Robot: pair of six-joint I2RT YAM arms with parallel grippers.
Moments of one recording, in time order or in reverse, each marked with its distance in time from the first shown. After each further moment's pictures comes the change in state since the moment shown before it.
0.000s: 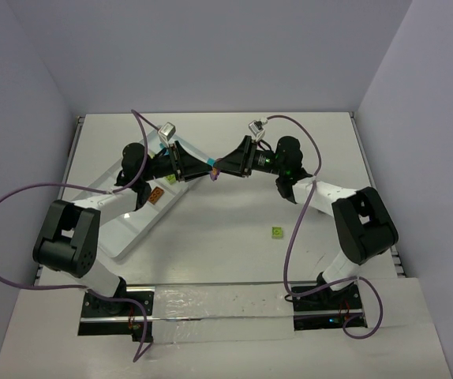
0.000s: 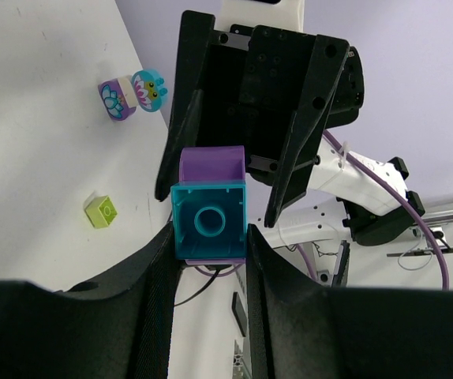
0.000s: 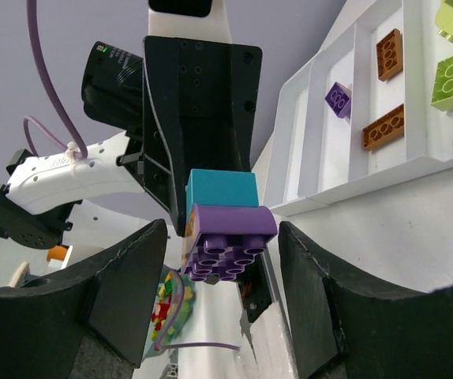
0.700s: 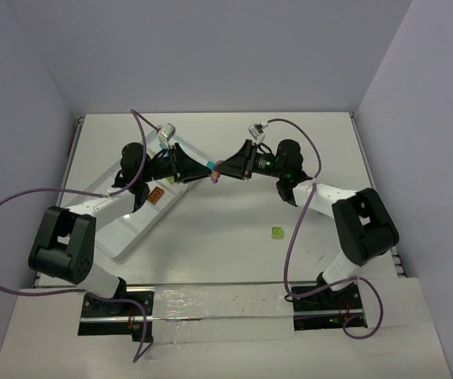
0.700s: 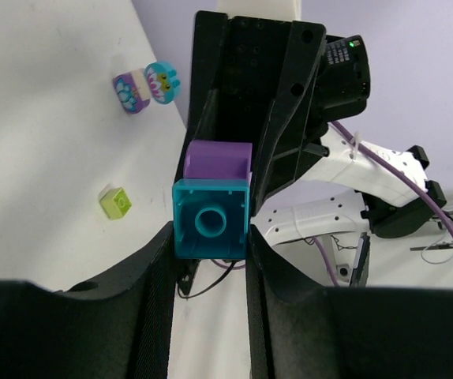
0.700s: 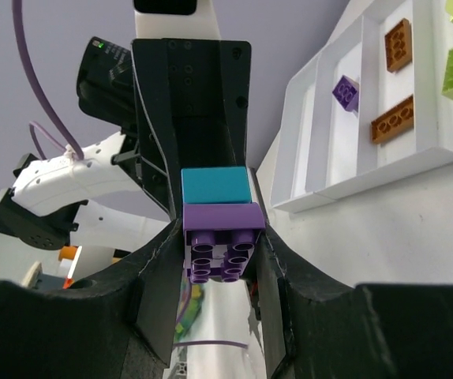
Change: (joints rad) left arm 0.001 -0.057 -0.005 -0.108 -0.001 0.097; right arm -0.004 -0.005 -0.036 0.023 0.005 0.017
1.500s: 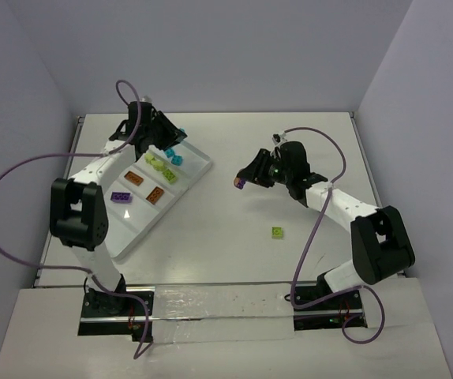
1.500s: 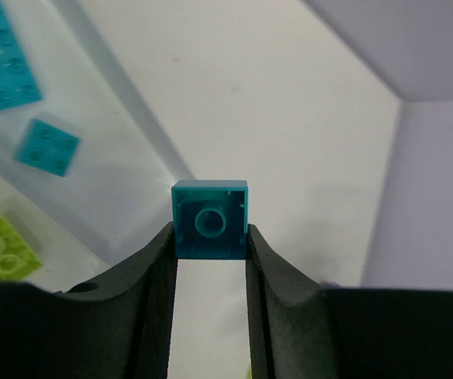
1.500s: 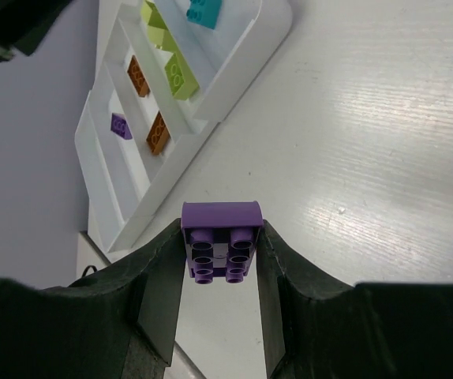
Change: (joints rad) left arm 0.080 0.283 0.639 -0.962 -0.748 0.334; right arm -0.043 -0.165 0.003 -0.712 0.462 -0.403
